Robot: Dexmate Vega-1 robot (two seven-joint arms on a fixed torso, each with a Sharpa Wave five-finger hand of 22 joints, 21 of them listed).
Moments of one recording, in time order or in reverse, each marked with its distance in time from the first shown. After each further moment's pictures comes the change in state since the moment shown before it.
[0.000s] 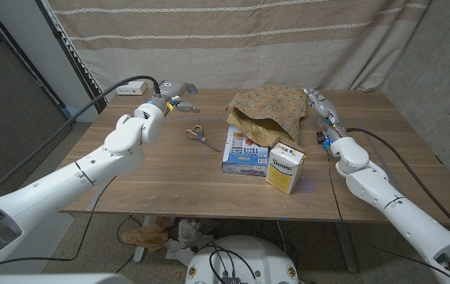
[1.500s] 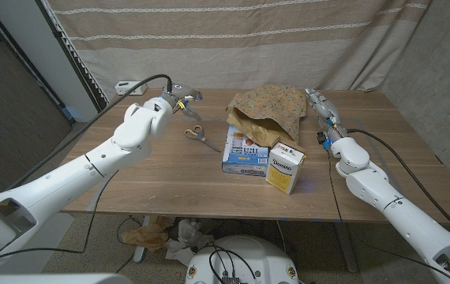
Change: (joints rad) left arm -0.070 -0.054 0.037 0.014 0.207 -0.051 -0.319; left_hand 0.003 -0.006 -0.093 0.026 -0.007 -0.097 0.002 -0.021 0.051 -0.105 -0.002 -0.038 0.039 -0.068 -0.001 -0.006 0.004 -0.028 0.037 -0.005 0.000; right arm -0.003 0.007 0.009 0.004 0.027 -0.005 0.004; right_hand -0.004 0.004 -0.006 0.002 0.000 0.000 0.000 0.000 0.000 -0.020 -0.002 0.000 0.002 -0.016 -0.002 0.000 0.000 -0.020 0.005 -0.004 0.000
